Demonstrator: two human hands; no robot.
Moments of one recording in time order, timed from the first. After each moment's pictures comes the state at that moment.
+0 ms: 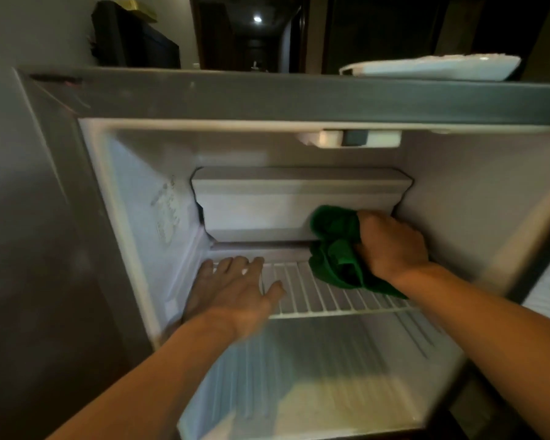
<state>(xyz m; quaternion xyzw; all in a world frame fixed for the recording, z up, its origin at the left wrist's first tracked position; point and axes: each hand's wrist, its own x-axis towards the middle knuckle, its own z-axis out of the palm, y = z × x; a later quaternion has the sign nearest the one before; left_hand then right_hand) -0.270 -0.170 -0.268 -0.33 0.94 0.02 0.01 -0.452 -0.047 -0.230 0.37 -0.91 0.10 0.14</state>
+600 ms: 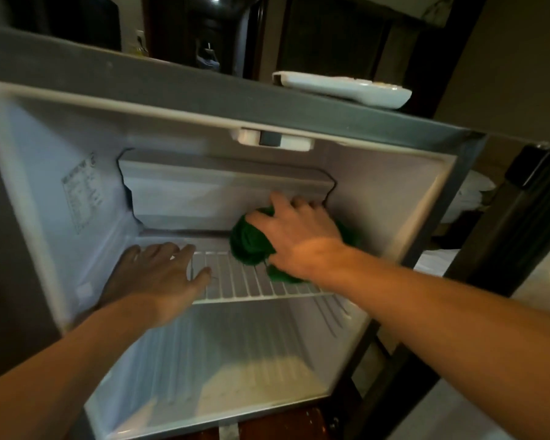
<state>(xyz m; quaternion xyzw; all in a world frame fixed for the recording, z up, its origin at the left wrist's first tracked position) -0.271 -0.174 -0.269 -0.34 0.94 0.00 0.01 -0.412 -0.035 -0.193 0.53 -0.82 -0.11 0.21</state>
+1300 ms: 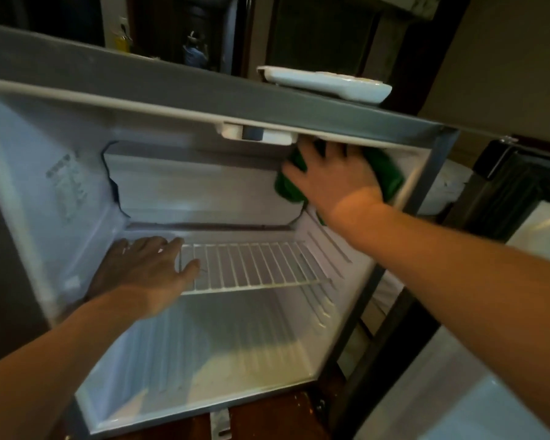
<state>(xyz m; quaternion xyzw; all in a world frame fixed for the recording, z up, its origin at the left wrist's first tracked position) -0.276 -0.172 -0.269 -0.35 0.94 0.00 0.01 -0.441 -0.002 -0.142 0.41 -0.79 -0.24 0.39</state>
